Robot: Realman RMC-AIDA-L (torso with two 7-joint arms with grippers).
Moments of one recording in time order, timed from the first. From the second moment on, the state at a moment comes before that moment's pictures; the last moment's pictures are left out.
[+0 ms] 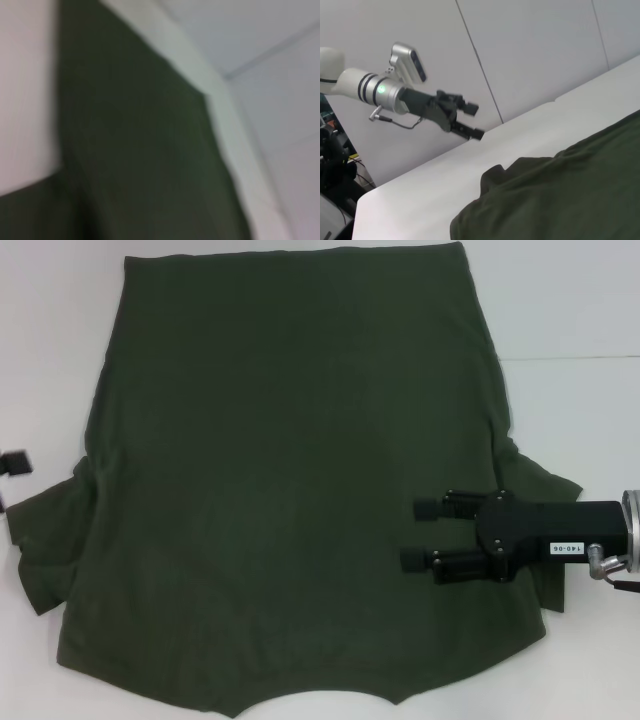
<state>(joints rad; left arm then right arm) -0.52 -1.90 0.18 0.79 2.37 1.69 -2.38 0.59 2.00 -0.83 -0.50 -1.89 -1.59 1.44</state>
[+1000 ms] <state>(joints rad) -0.55 -1.90 0.26 0.61 2.54 1.40 -2.41 0.59 2.00 -0.83 -0.49 -1.89 -1.57 1.44</state>
